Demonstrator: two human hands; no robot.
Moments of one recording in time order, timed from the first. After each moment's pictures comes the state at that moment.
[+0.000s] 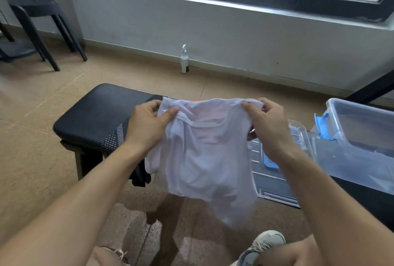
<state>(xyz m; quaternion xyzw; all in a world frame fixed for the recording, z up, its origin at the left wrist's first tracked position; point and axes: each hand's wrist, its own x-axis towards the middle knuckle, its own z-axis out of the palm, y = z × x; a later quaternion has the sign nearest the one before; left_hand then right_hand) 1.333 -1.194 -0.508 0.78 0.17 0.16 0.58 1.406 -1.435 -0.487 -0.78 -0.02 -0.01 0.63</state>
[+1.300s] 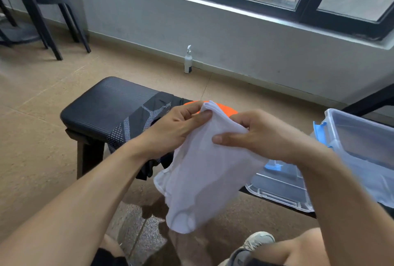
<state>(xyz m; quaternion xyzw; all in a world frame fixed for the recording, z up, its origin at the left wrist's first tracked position) 1.302 -1.214 -0.475 0.67 -0.08 -0.05 0.74 1.352 -1.419 -0.416 -0.89 -0.27 0.20 0.29</state>
